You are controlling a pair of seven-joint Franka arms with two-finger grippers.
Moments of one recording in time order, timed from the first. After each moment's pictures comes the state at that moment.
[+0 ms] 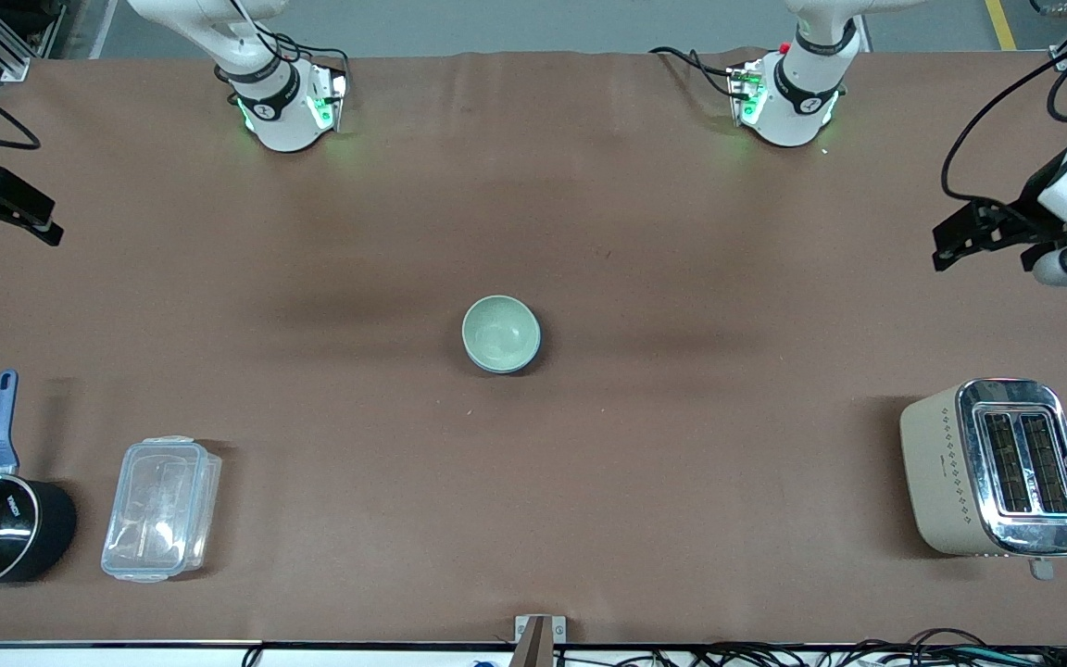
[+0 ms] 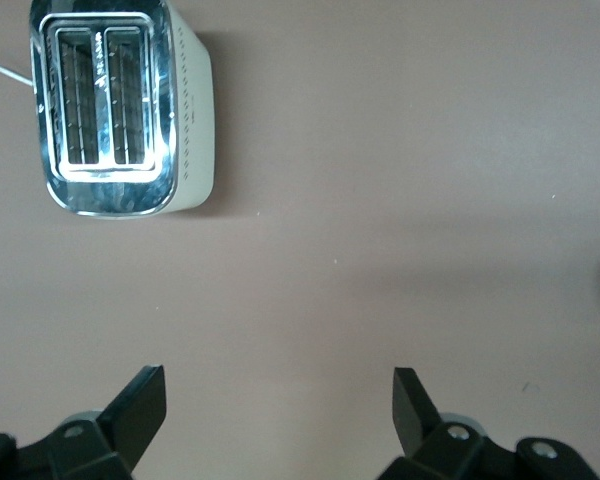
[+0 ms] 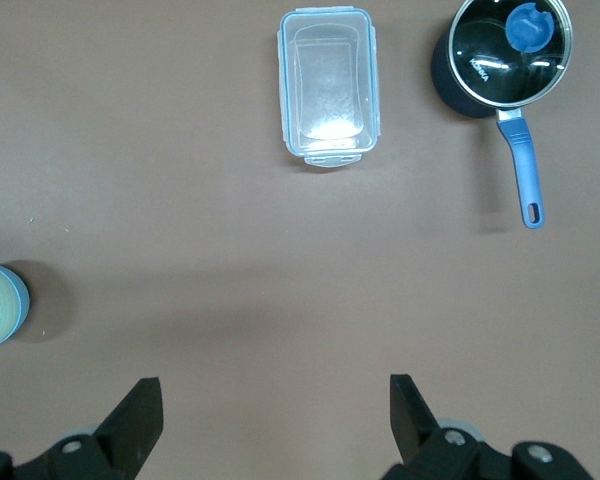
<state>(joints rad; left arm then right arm) 0.06 0.02 -0.16 -1.53 0.03 1.57 -0.05 0.04 -0.02 -0.06 -1.52 -0.02 1.53 0.03</state>
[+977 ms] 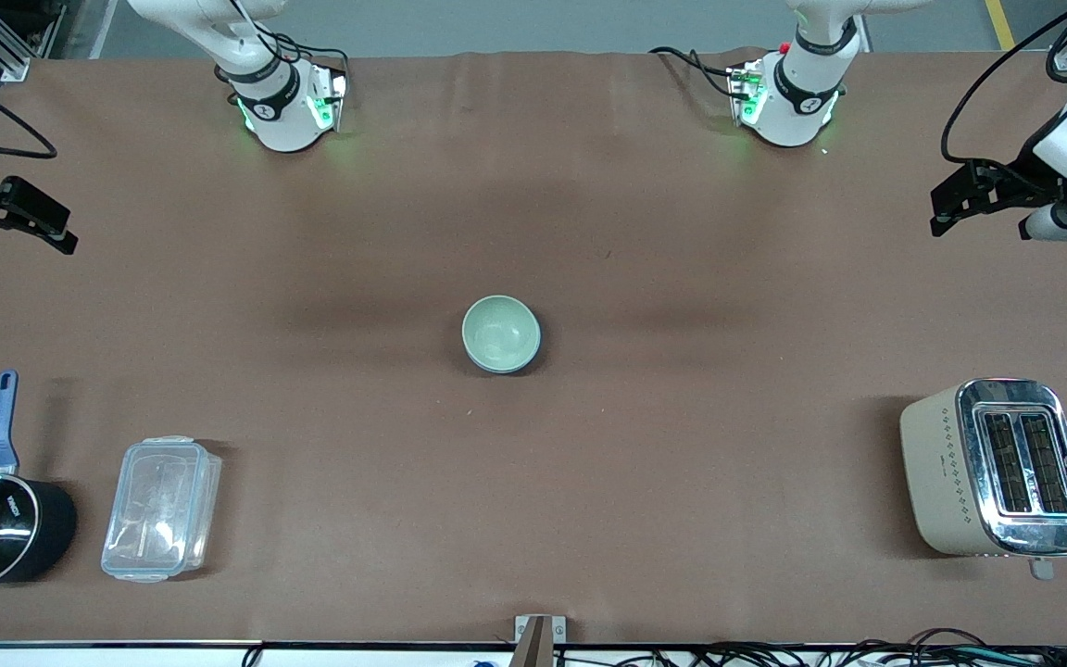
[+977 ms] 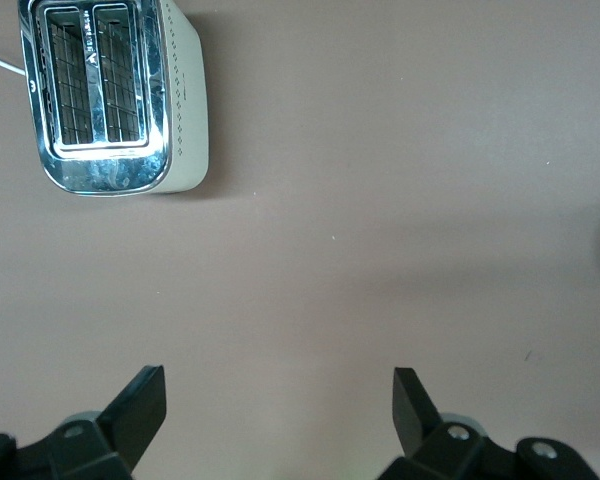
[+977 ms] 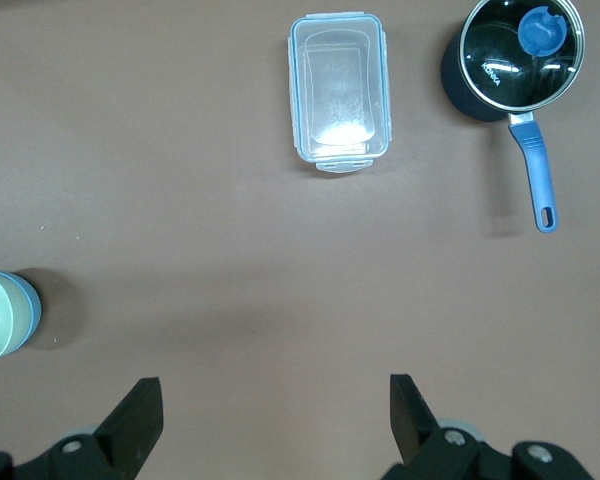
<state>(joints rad) 0.01 -0.06 -0.12 -1.61 0.02 1.57 -0.03 0.05 -0.01 -0.04 -1.50 -0.01 1.54 0.06</state>
